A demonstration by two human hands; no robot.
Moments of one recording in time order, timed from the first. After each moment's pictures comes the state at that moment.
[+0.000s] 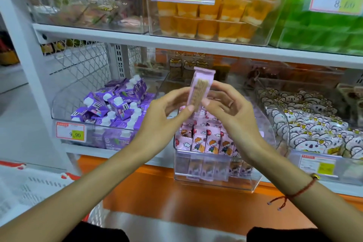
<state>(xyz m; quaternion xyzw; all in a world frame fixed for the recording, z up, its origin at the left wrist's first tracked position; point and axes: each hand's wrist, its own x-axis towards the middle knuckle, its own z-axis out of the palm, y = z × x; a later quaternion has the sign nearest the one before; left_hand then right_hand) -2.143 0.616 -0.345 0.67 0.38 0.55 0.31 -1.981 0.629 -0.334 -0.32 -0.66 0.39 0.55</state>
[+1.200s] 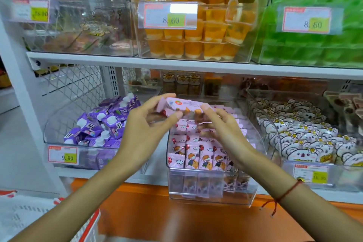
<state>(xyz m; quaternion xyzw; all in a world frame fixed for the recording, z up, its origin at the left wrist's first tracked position) -2.149 0.622 -0.334 0.64 0.38 0.61 0.26 -1.971 0.661 -0.347 -0.43 -0.57 0.49 0.51</state>
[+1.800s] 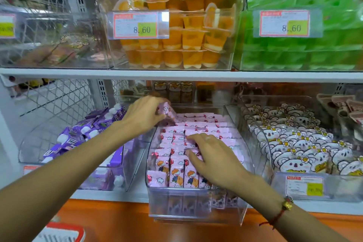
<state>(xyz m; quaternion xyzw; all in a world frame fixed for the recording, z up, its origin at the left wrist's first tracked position) -2.146 0.745 -0.317 0.78 0.58 0.22 -0.08 -1.943 0.671 -0.375 -0.50 -0.84 0.01 0.23</state>
